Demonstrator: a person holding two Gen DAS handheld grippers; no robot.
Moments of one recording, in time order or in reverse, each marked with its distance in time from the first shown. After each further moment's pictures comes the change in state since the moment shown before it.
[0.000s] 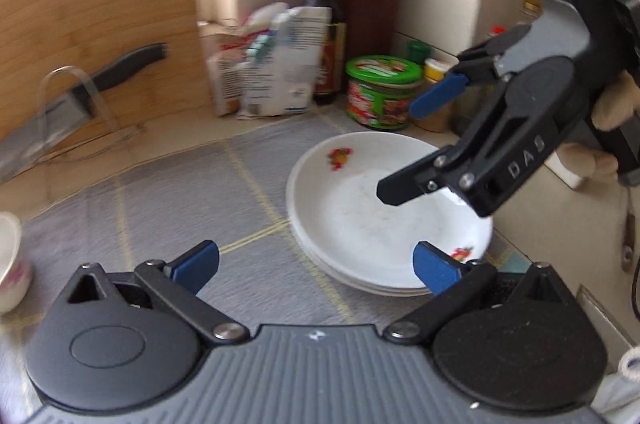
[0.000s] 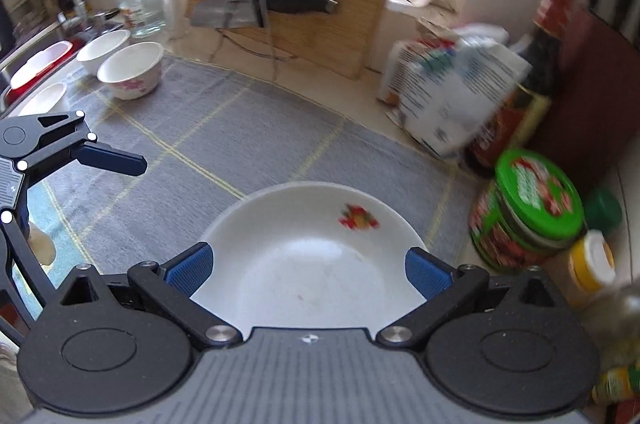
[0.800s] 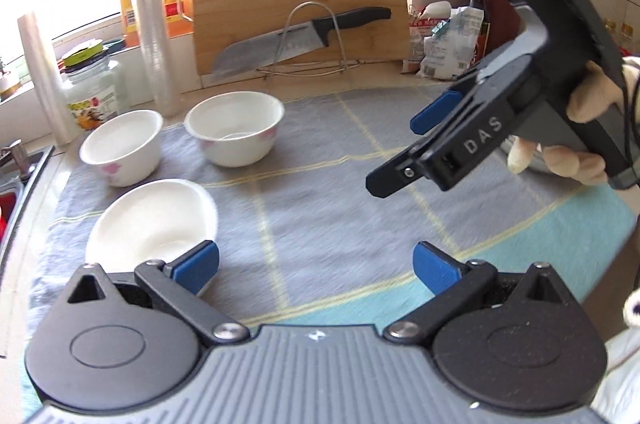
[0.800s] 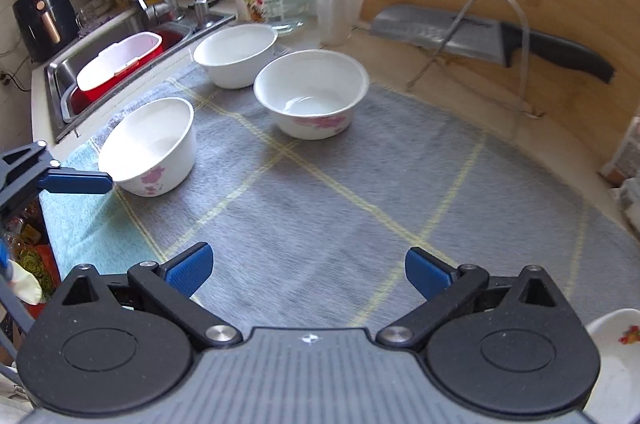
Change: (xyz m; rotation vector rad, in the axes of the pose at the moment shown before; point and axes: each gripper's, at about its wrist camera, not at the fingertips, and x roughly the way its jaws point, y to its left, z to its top) left arm -0.137 0.157 -0.127 -0.096 -0.013 0.208; right arm 0.104 0.211 0.085 -0.002 0.044 0.166
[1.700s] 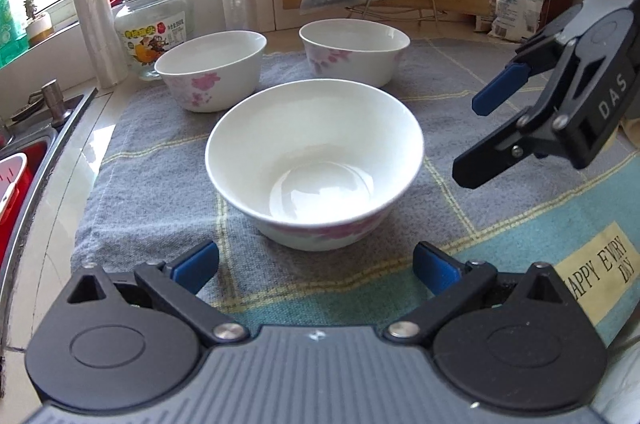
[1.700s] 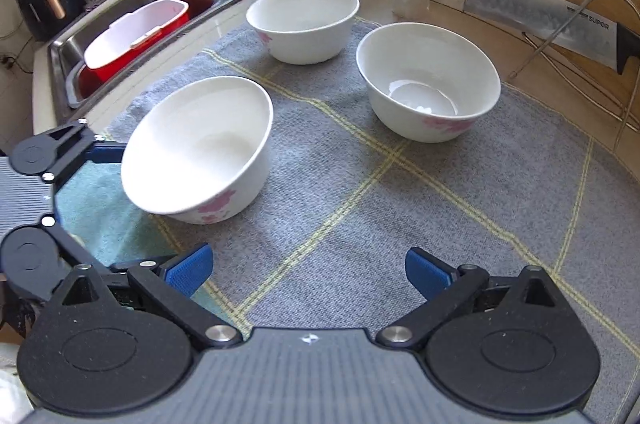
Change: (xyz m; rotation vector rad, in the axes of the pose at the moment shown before) left arm 0.045 0.096 -0.049 -0.023 0.070 0.050; right arm 0.059 0.060 0.026 -0.018 0.072 0.050
